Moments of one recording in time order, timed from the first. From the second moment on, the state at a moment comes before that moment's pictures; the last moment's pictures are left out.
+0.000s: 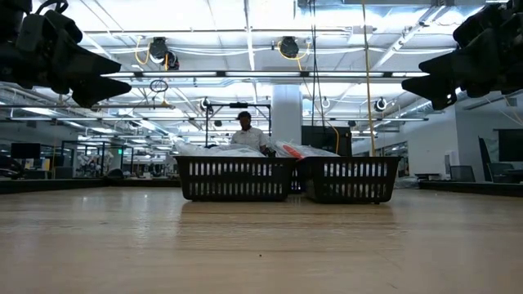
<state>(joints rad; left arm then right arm) -0.09 0.03 0.05 -0.06 -0.29 -0.11 0.16 0.11 0.01 0.07 0.21 0.09</state>
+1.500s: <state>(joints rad) -0.09 0.03 0.05 -0.06 -0.29 -0.11 0.16 0.11 0.01 0.07 0.21 0.09</state>
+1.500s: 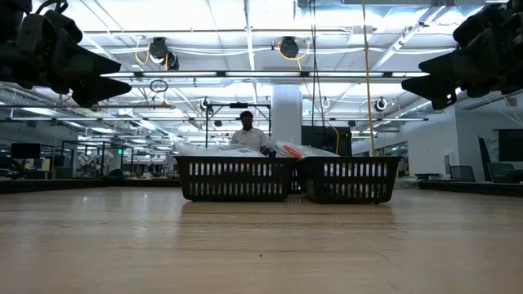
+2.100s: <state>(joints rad) -0.09 0.03 0.05 -0.06 -0.29 -0.11 0.16 0.11 0.01 0.07 0.21 0.09</state>
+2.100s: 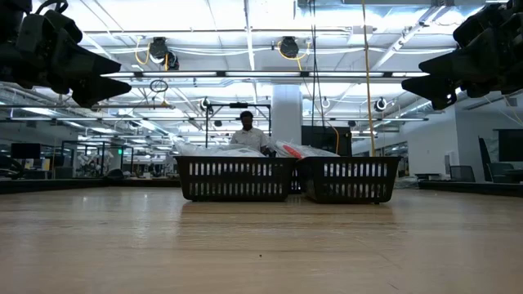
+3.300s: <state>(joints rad) -0.09 0.03 0.05 -0.06 -0.29 -0.11 0.16 0.11 0.01 0.07 0.21 0.09</state>
